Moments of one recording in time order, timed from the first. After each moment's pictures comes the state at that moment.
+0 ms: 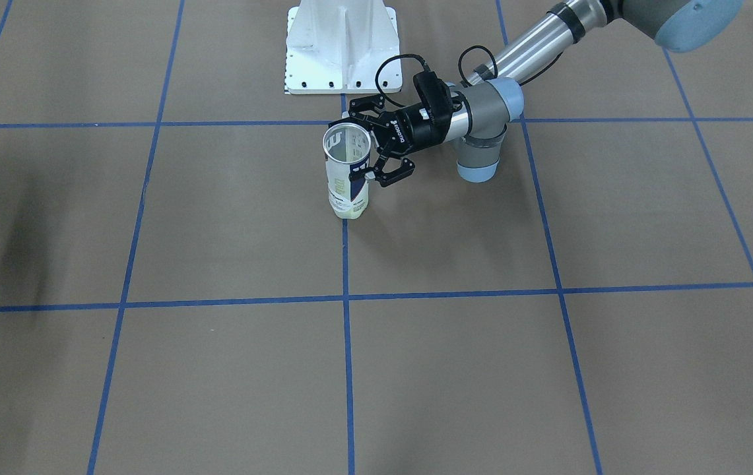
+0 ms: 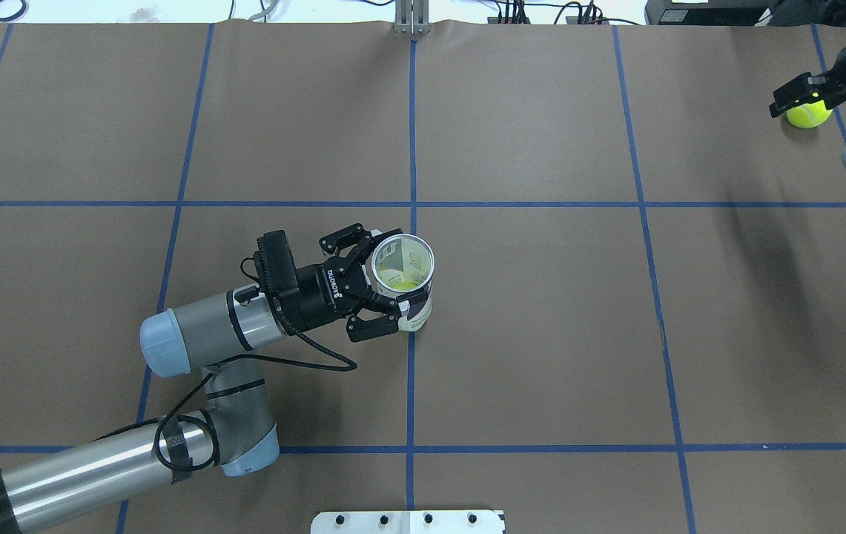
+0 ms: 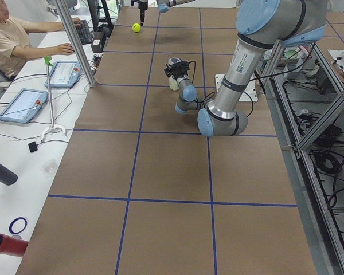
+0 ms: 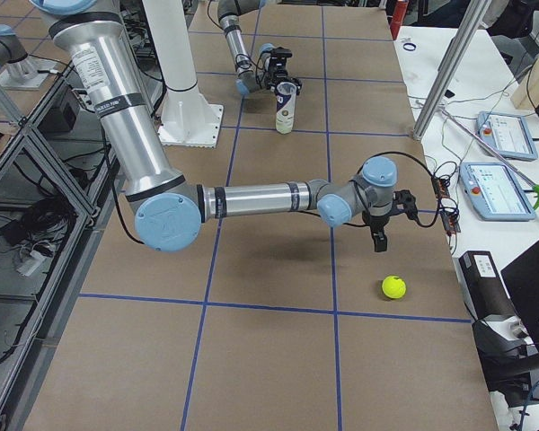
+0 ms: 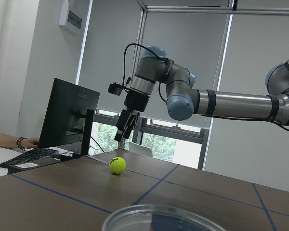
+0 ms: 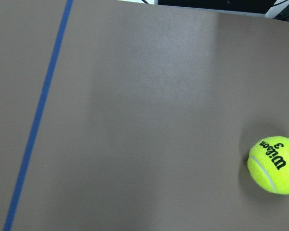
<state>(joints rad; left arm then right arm) -0.38 -2.23 -1.12 -3.68 -1.49 -0.42 1.27 -1.21 1.23 -1.05 2.20 0.41</state>
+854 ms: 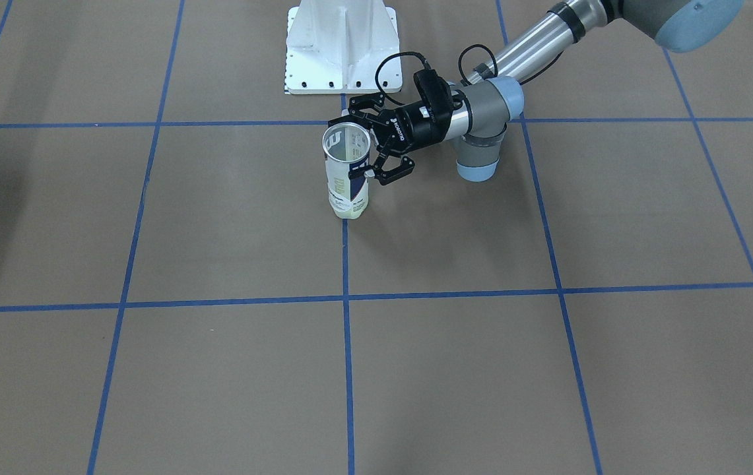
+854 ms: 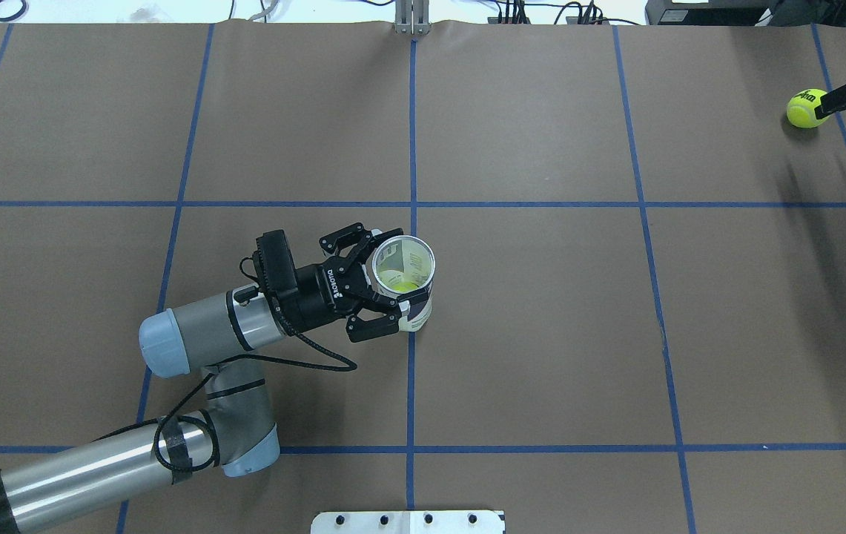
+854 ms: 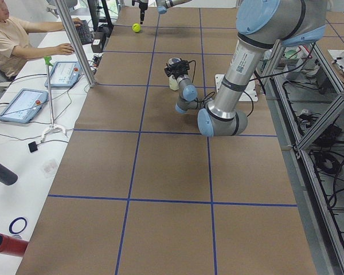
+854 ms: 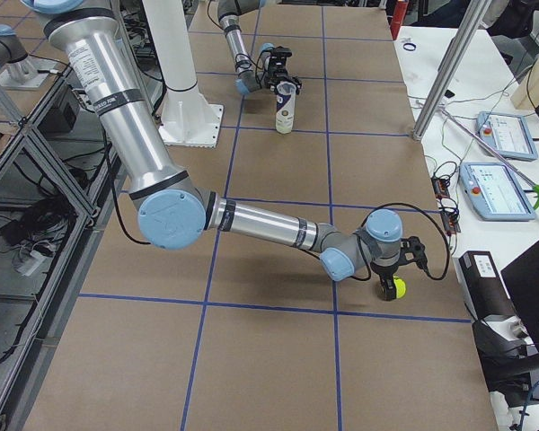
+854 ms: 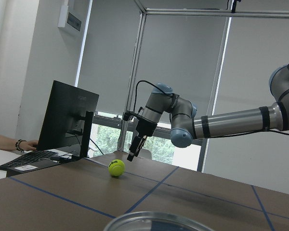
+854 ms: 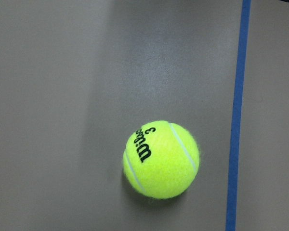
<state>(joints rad) -0.39 -2.23 -1.13 -3.68 -1.49 -0.42 1.34 -1.12 0.86 -0.76 2.18 0.41</state>
